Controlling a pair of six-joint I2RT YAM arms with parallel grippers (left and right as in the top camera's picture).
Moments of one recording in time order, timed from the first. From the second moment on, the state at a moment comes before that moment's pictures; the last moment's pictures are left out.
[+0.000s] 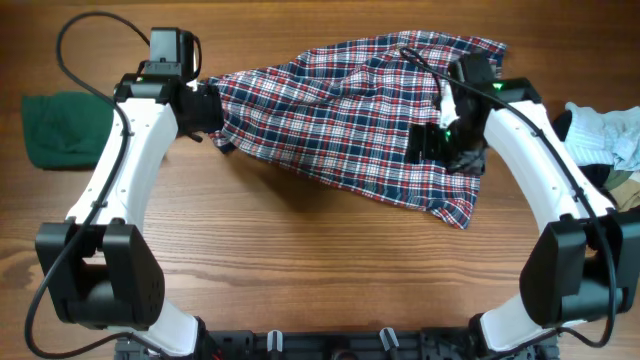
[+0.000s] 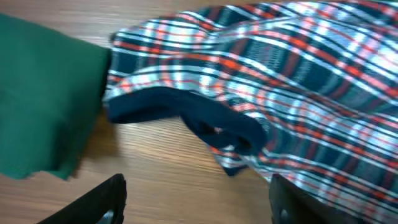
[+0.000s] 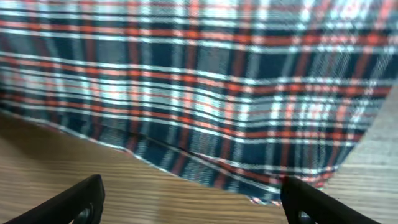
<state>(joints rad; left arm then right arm) -0.06 1.76 1.42 -0.82 -0.13 -0.17 0.12 1.74 1.34 -1.11 -0.17 0.24</state>
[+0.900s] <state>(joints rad) -0.06 1.63 1.31 -0.73 0.15 0.05 0.06 1.74 1.26 -1.05 -0.13 0.26</state>
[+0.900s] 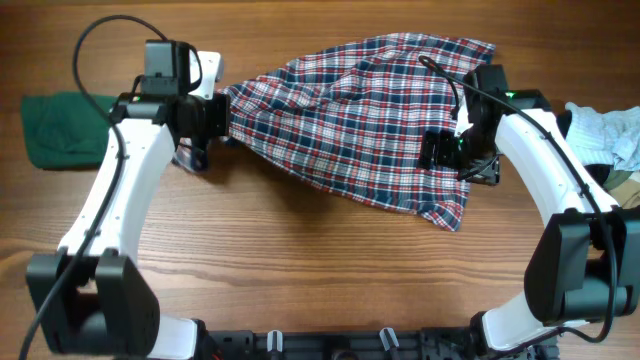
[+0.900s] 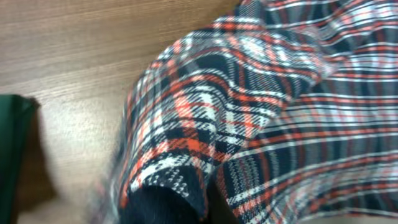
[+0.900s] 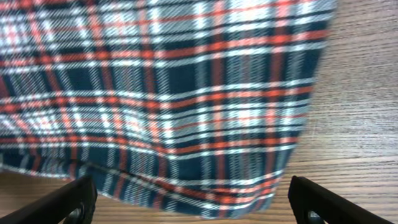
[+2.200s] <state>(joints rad) 0.03 1.63 0.94 -0.43 0.25 -0.66 0.04 1.74 1.11 -0.96 -0.13 0.27</state>
